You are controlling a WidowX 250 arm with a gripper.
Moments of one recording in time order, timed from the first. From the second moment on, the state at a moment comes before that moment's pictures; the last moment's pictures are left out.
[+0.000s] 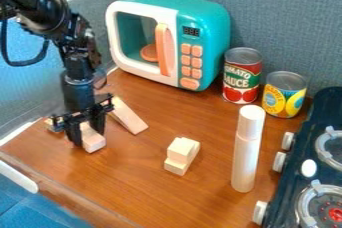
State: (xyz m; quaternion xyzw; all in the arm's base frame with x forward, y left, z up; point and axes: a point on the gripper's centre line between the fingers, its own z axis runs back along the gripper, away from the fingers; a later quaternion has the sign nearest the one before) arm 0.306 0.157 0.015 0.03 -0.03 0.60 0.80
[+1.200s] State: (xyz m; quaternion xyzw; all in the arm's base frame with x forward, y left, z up) arm 0.361 0.012 0.068 0.03 -0.03 0.09 0.99
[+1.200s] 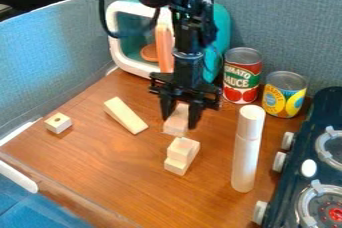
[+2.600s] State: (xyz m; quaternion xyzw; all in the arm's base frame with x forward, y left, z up) arm 0.344 0.006 0.048 0.04 -0.04 0.08 1.00
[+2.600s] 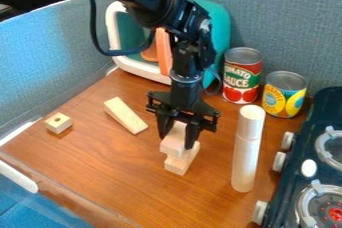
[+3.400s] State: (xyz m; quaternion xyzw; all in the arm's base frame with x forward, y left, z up) arm 0.341 0.008 0.036 0.03 -0.04 0.11 0.99
